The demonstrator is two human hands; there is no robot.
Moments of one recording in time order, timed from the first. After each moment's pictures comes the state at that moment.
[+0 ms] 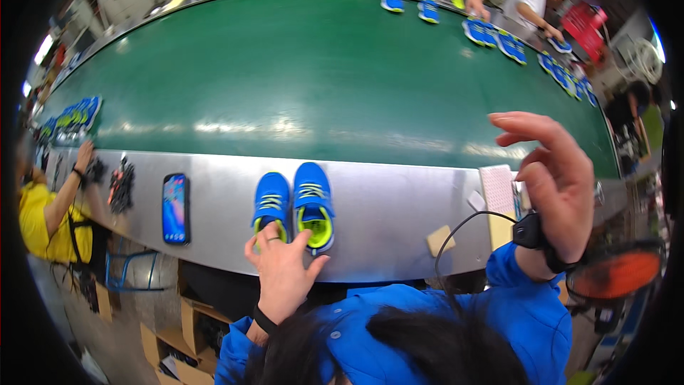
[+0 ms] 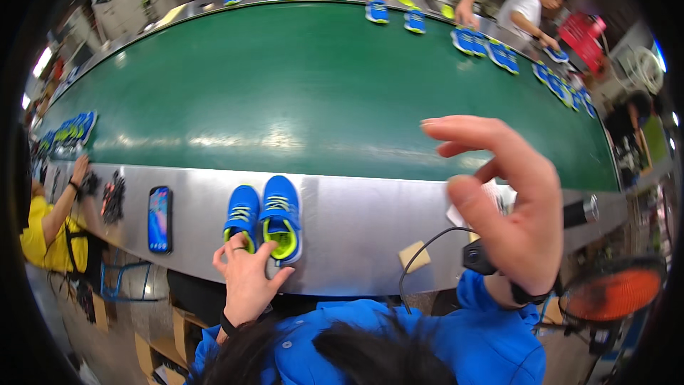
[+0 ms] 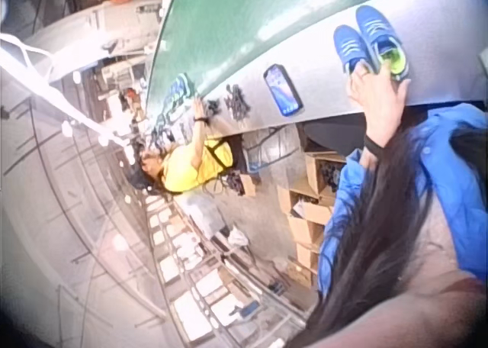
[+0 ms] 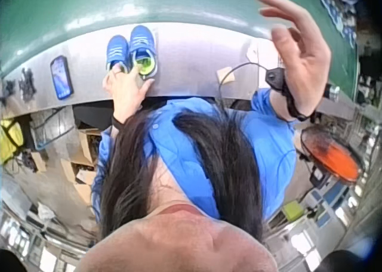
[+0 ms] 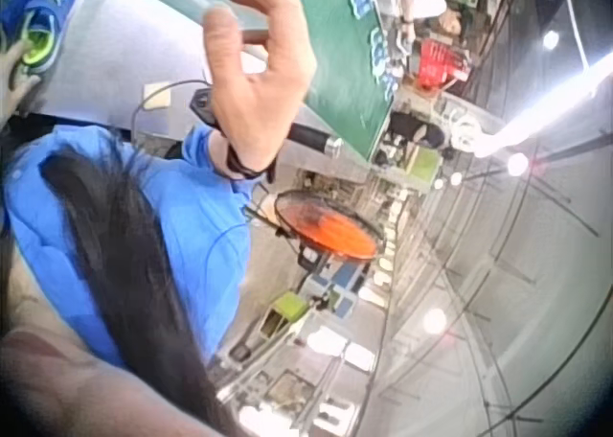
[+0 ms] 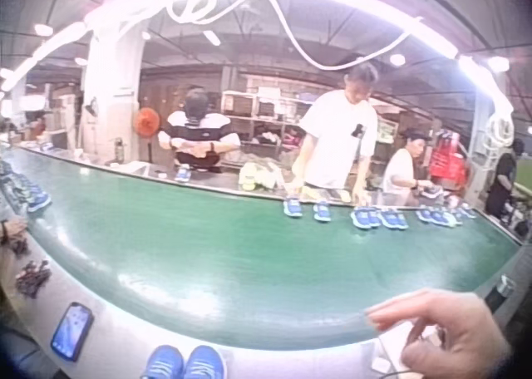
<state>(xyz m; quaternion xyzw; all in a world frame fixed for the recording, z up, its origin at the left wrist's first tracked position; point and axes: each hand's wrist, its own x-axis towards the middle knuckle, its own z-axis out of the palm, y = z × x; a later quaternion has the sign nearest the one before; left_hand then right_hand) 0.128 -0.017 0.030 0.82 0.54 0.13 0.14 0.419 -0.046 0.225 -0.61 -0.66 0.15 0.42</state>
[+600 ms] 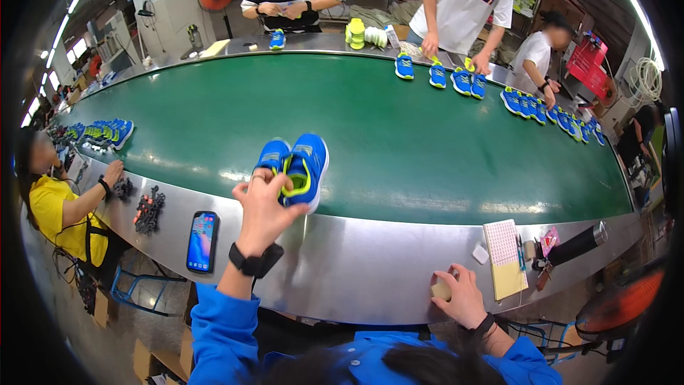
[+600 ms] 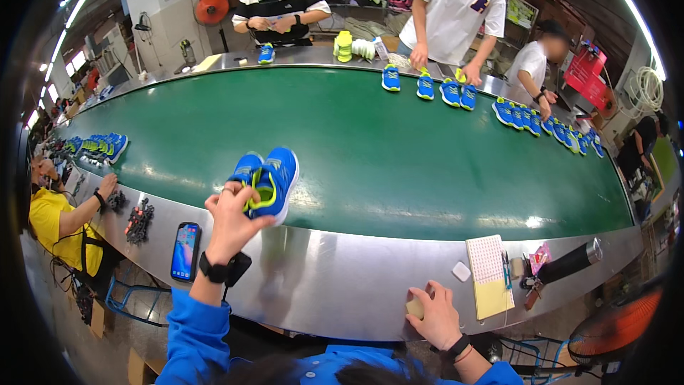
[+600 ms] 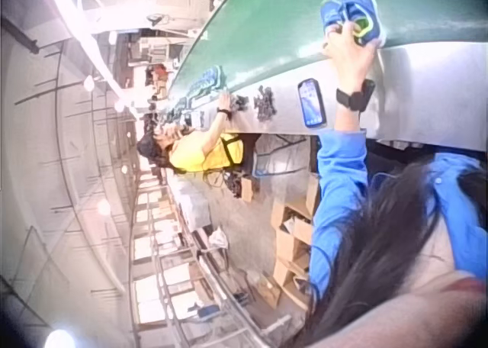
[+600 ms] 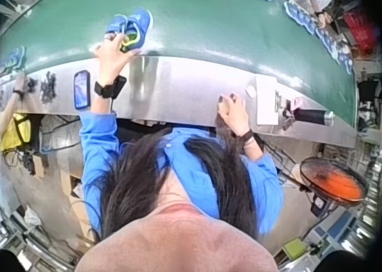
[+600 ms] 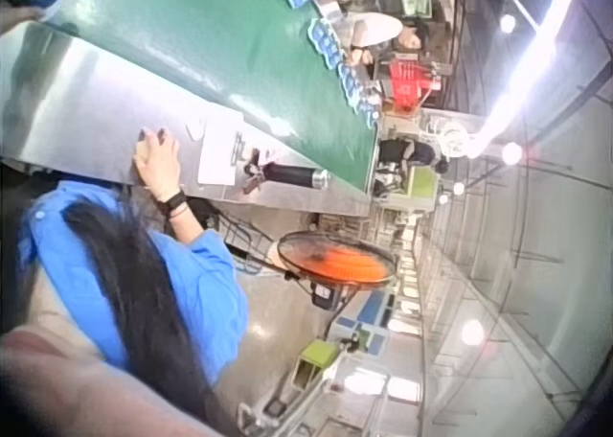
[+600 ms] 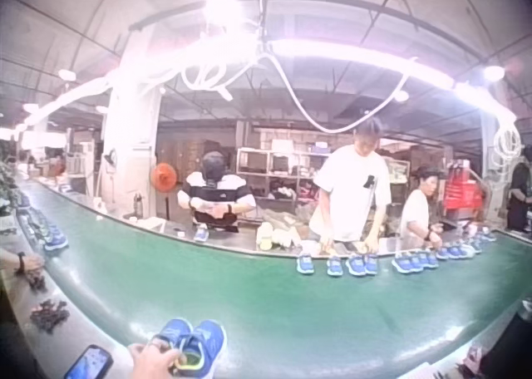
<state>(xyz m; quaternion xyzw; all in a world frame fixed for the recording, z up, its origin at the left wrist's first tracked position) 0.113 0.132 0.067 0.80 0.50 0.32 0.05 0.440 -0.127 0.022 -0.77 -0.62 0.15 0.09</state>
